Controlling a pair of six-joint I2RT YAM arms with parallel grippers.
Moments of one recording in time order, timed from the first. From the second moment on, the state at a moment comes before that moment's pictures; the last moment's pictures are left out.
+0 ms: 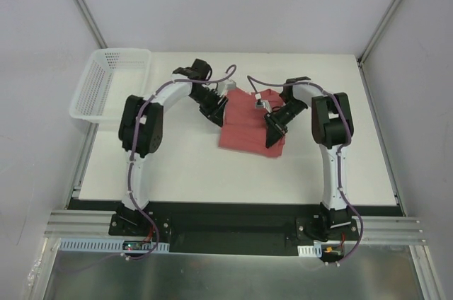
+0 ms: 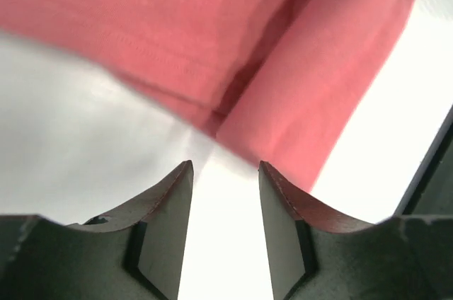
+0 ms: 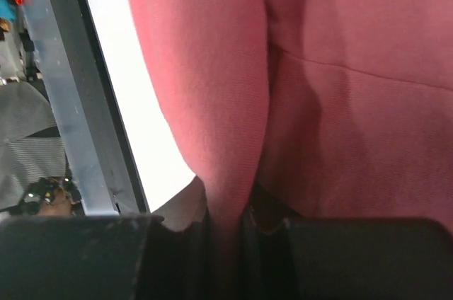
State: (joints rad) left arm -0.39 2.22 1.79 -0.92 0.74 0.41; right arm 0.23 2.34 1.73 -1.42 -0.87 -0.99
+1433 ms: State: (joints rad) left arm -0.74 1.82 0.99 -0.01 0.27 1.09; right arm 0.21 2.46 1.90 -1.50 -0.89 -0.87
